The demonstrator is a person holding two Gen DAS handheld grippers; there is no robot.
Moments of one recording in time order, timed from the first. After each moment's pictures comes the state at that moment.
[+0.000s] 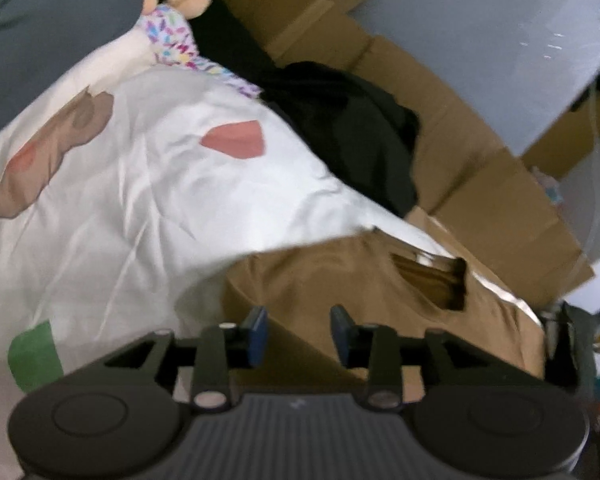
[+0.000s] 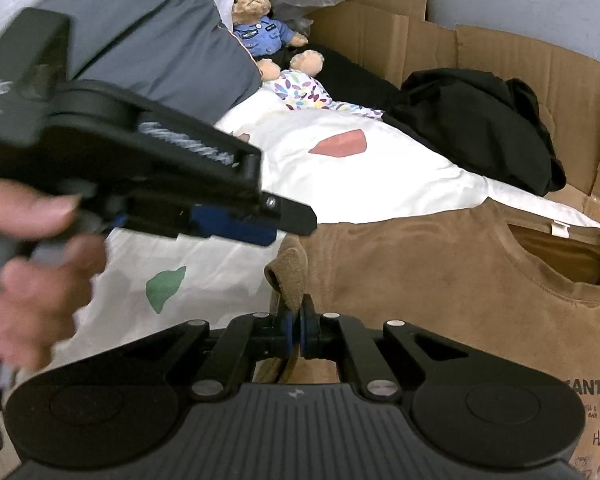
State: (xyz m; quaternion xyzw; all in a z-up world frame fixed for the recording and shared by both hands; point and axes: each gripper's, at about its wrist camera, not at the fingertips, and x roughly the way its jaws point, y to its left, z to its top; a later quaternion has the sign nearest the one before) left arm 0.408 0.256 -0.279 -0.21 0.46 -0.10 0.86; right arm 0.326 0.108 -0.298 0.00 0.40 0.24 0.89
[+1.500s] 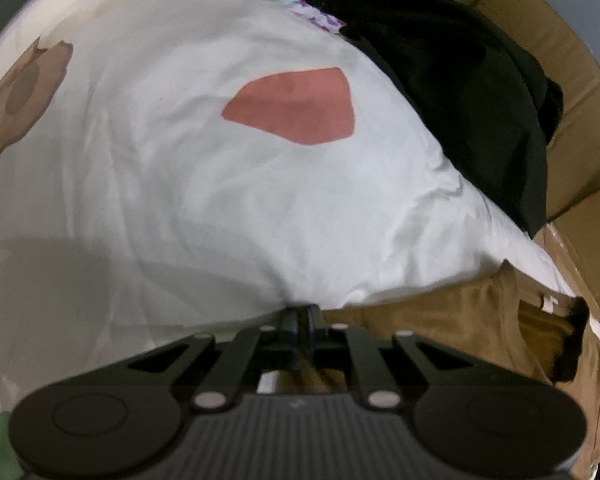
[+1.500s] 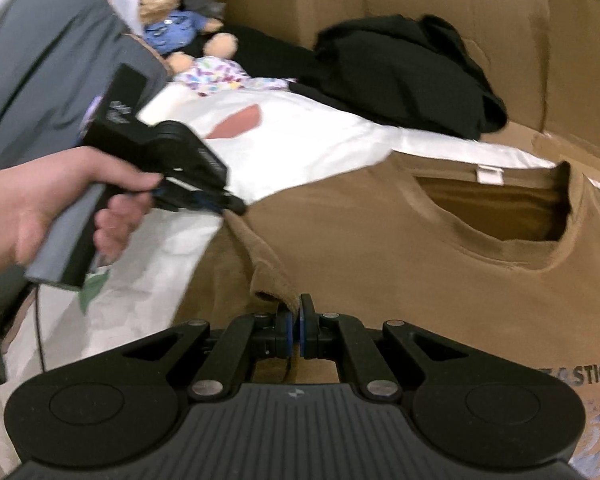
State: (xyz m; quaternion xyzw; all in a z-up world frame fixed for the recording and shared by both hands) left arm 0.521 0.245 -0.357 -0.18 0.56 0.00 0.81; right arm 0.379 0.011 -0.325 0.05 0.45 0.18 0.87
